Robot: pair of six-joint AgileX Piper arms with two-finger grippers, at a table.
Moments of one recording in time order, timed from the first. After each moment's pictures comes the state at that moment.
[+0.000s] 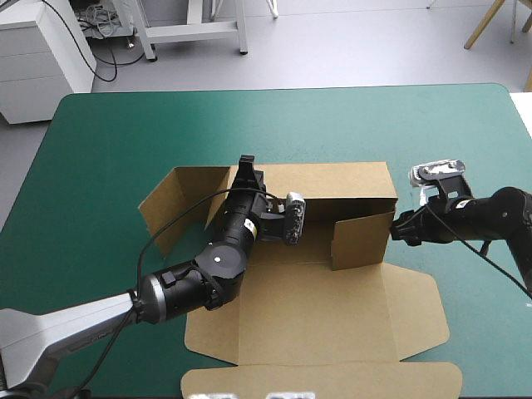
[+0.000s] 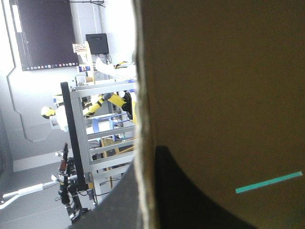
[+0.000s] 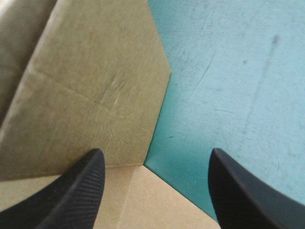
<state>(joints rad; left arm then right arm) -1.03 1.52 -1.04 1.48 0.73 -0.26 -0.05 1.23 -0.96 0.44 0.88 -0.56</state>
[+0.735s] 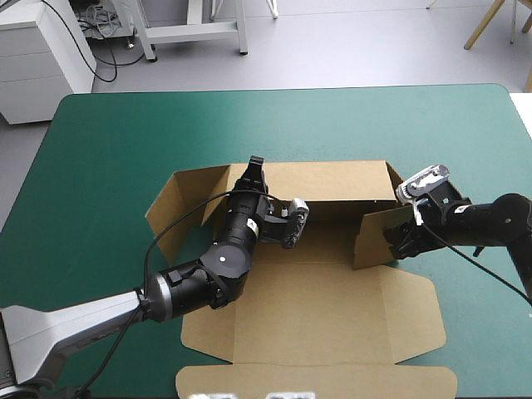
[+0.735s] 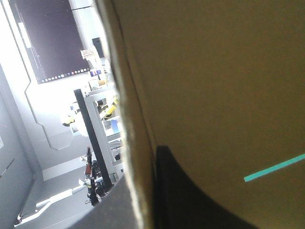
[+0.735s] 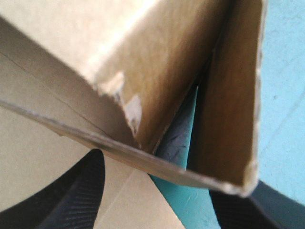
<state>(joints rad) -1.03 1.55 -1.04 1.49 0.75 -0.12 -0.05 1.20 -0.93 0.54 0.90 -0.91</state>
